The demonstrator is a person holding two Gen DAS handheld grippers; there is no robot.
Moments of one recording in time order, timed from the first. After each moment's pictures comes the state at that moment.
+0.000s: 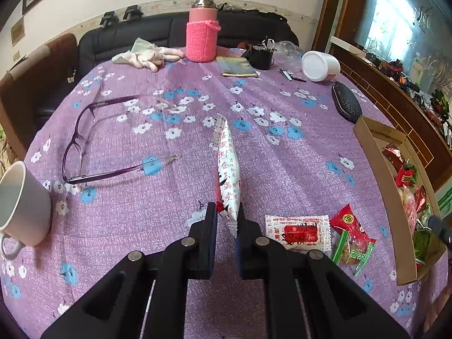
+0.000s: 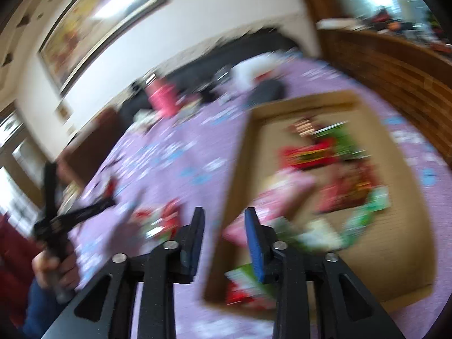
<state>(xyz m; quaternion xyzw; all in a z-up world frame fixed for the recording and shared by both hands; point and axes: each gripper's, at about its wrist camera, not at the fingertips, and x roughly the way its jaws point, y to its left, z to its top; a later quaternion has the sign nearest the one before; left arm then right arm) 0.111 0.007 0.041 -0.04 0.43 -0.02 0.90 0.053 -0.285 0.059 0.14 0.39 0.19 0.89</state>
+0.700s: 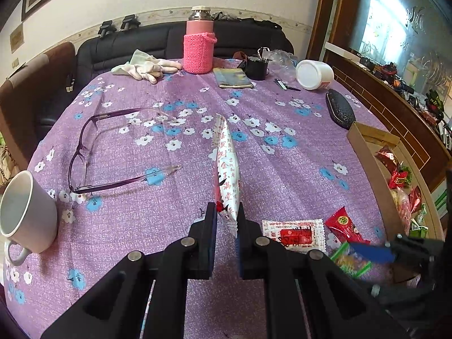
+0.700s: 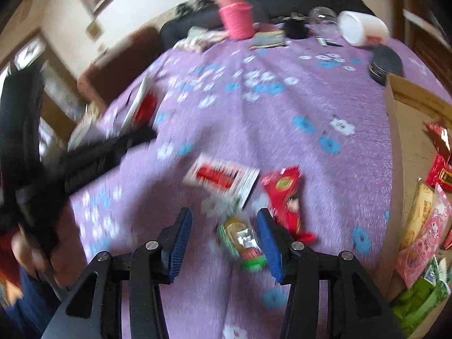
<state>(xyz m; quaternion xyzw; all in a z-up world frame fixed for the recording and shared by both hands) 0.107 0.010 0.052 -0.04 0.42 -0.03 0.91 0.091 -0.154 0.023 -0.01 0.47 0.28 0.84</state>
